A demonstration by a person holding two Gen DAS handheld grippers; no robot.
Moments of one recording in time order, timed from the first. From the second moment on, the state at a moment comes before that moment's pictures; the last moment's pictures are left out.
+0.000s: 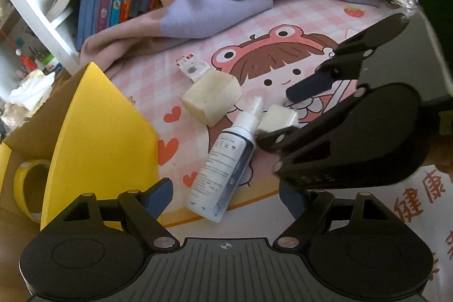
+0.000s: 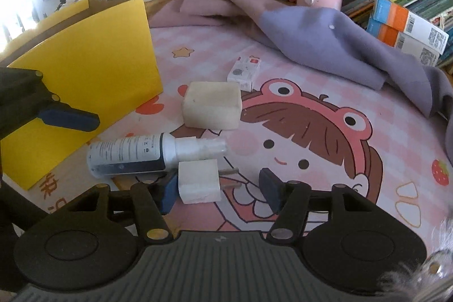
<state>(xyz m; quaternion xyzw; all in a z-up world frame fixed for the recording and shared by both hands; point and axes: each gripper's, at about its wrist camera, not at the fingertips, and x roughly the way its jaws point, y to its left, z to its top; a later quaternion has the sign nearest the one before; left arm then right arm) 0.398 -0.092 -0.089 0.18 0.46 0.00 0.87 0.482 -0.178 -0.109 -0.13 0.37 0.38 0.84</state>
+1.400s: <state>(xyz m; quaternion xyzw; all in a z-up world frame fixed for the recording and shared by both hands) 0.350 -0.070 -0.037 -0.03 0.43 -0.10 0.90 0.401 -0.244 -0.048 -0.05 0.38 0.26 0.89</state>
